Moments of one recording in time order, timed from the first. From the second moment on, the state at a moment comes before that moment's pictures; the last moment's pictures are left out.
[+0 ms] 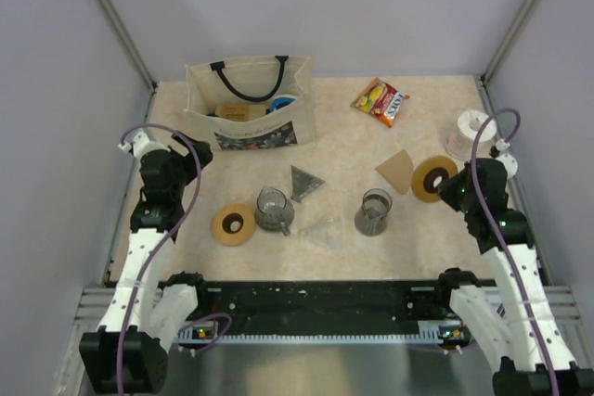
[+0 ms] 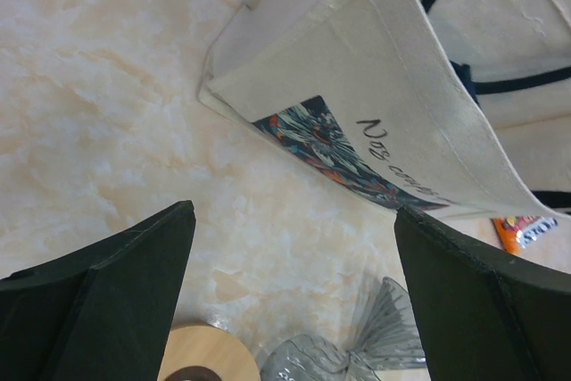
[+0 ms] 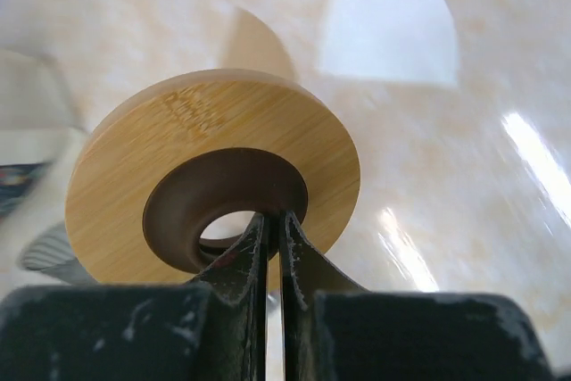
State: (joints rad) left arm 0.02 0.85 0.67 -0.15 -0.13 -0.71; right arm 0.07 0.73 0.76 -0.81 0.20 0.76
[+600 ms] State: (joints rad) left arm -0.27 1.00 0.73 0.34 0.64 -0.92; right arm 0.32 1.02 0.63 0.86 -0.69 0.78
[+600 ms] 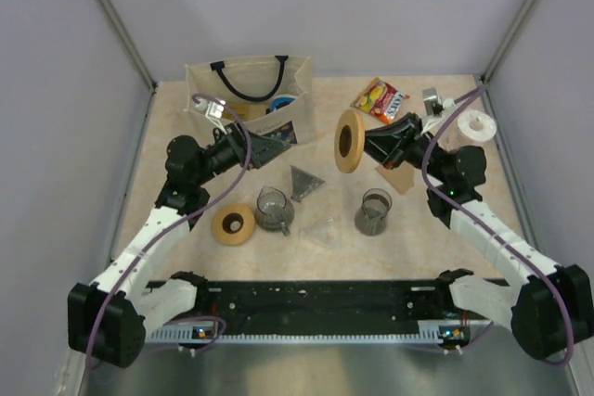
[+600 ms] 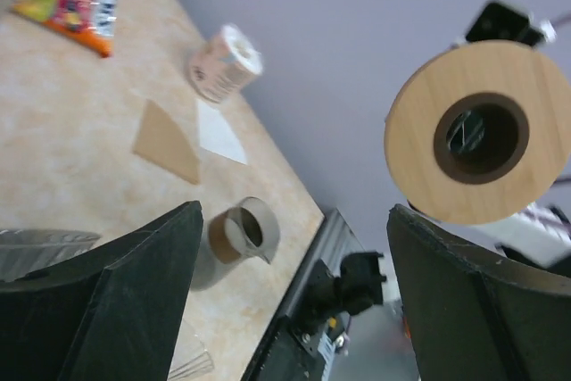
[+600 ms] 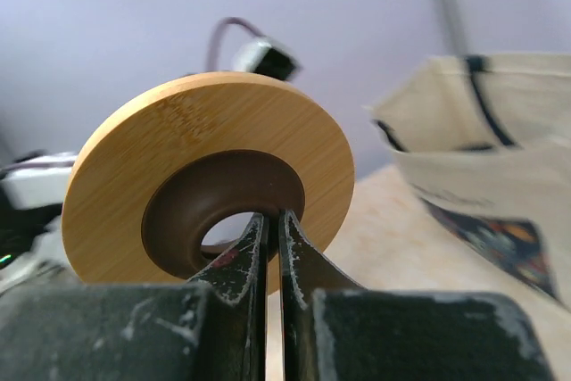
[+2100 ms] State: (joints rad) left arm -0.42 1.37 0.77 1.30 1.12 -1.34; right arm 0.46 1.51 0.85 1.30 -1.17 1.66
